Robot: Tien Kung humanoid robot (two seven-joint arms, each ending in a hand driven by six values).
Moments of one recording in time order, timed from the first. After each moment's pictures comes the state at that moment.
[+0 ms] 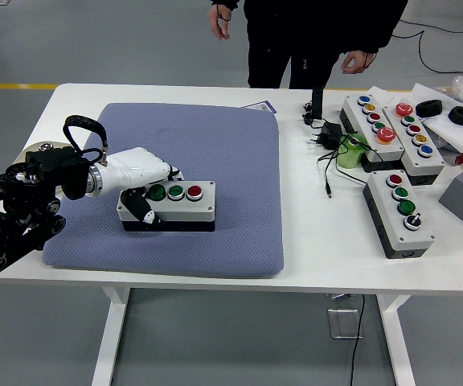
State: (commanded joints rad) left arm -0.94 0.47 -0.39 -1.01 1.94 -0.11 -0.19; right arm 0.03 -0.14 0.31 0.21 -0.33 -0.27 -0.13
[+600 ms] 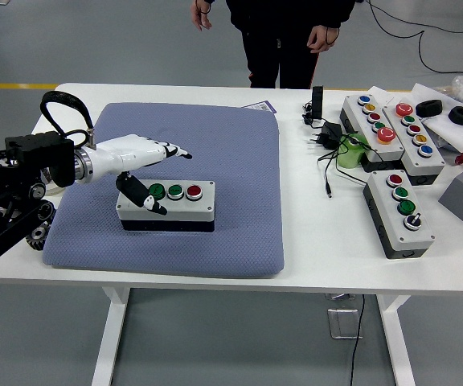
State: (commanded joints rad) left arm -0.85 0.52 -0.69 -1.19 1.89 -0.25 -0.15; right arm 0.03 -0.15 0.31 0.21 -0.34 -0.27 -0.13
